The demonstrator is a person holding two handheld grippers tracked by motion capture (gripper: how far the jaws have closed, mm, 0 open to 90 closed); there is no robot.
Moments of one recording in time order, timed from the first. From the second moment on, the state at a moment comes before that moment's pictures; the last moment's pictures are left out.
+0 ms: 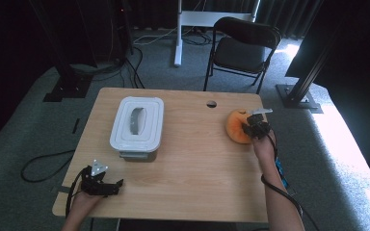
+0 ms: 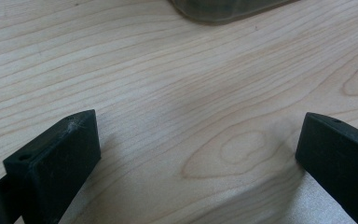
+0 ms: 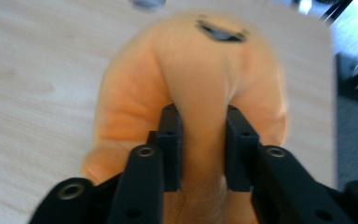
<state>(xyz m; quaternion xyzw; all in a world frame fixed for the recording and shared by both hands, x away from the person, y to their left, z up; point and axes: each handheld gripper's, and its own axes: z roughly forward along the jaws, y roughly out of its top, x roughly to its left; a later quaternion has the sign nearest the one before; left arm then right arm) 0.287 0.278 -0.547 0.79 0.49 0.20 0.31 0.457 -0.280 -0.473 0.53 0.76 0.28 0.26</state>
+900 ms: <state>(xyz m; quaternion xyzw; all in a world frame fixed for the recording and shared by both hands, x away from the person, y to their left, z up) 0.285 0.288 -0.536 0.75 0.53 0.23 0.33 0.414 -0.251 -0.438 0.50 0.71 0.40 0.28</state>
